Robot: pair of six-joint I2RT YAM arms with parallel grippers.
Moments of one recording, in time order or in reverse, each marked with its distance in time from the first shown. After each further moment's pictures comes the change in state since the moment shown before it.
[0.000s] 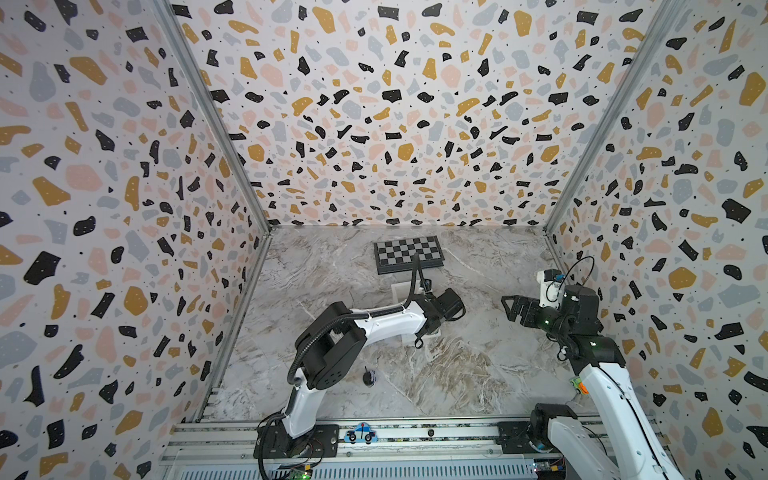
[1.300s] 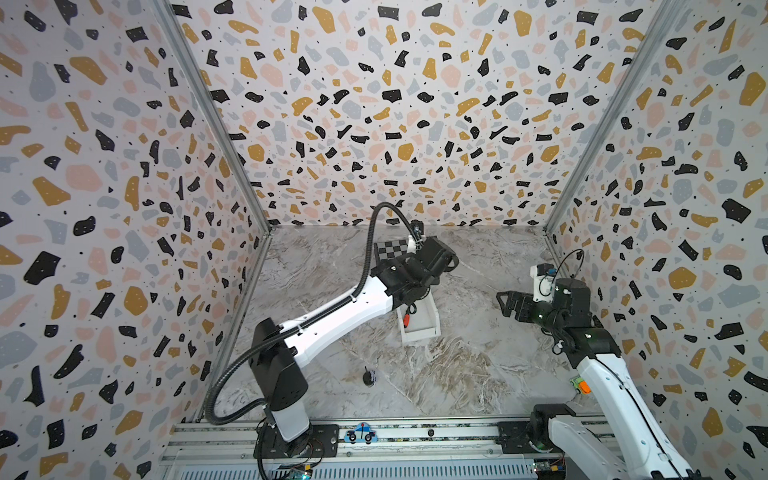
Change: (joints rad) left arm 0.074 -0.330 0.206 0.000 -0.093 0.150; right arm 0.155 0.086 0.068 0.013 0.103 0.012
